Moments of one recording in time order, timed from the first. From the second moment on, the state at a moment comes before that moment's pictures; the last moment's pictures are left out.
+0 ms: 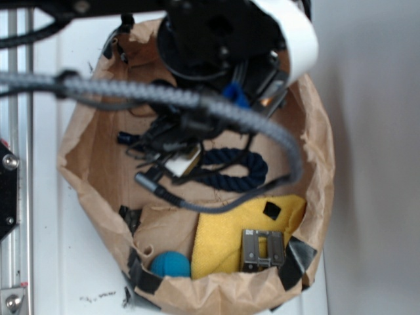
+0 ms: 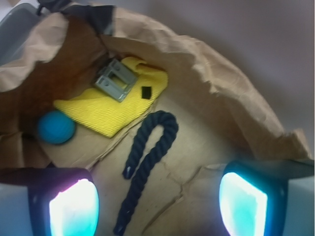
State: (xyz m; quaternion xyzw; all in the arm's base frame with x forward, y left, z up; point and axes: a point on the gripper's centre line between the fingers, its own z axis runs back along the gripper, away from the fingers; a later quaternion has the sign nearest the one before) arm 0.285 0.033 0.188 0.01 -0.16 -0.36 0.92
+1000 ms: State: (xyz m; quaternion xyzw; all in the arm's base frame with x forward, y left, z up) arm 0.264 0.052 0.116 0.05 -0.07 -0.35 0.93
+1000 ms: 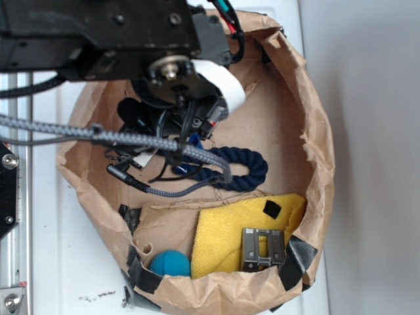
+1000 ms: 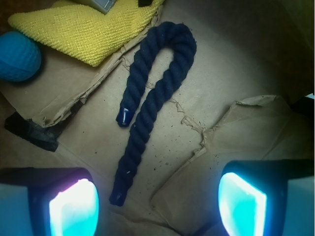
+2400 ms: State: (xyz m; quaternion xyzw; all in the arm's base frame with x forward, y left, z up) arm 0.269 0.042 0.032 0.05 -0.06 -0.41 0.91
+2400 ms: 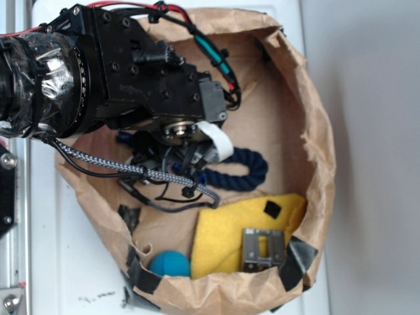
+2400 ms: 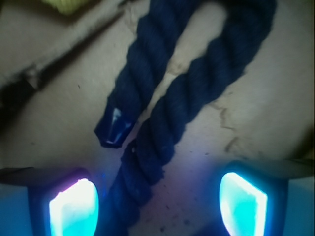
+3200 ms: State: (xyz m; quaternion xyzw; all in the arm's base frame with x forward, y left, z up) arm 0.263 0.046 0.032 0.12 -0.08 -0.36 0.92
